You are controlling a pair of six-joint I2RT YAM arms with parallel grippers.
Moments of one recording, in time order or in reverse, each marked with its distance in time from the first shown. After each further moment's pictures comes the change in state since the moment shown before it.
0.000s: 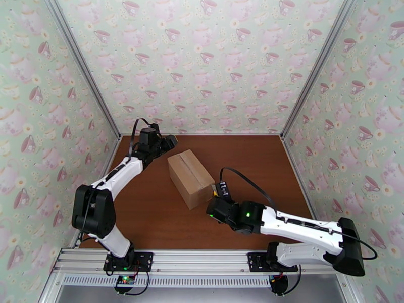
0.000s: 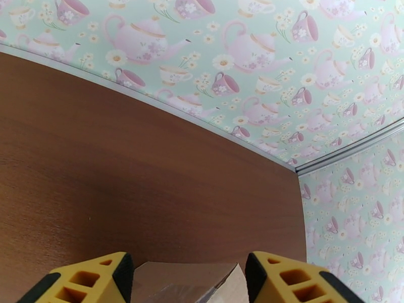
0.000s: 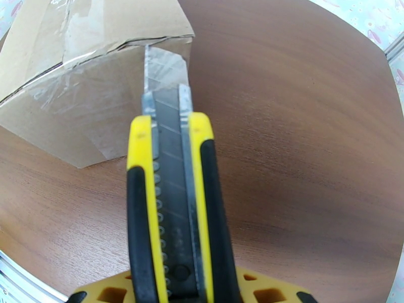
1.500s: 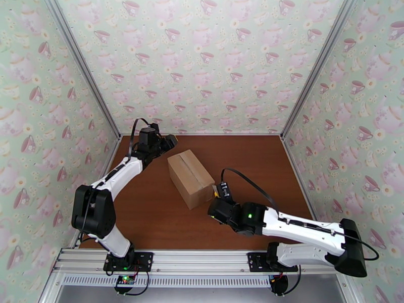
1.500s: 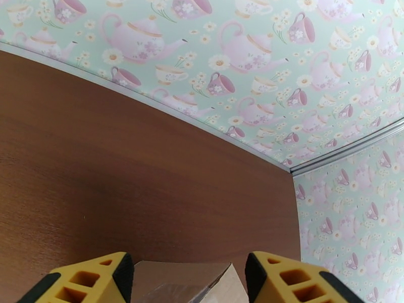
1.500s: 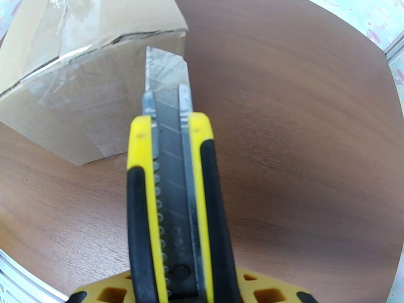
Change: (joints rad) left arm 0.008 -0.002 -0.001 0.007 0.019 -0.023; right arm 0.005 -0.029 -0.019 0.000 0.004 -0.001
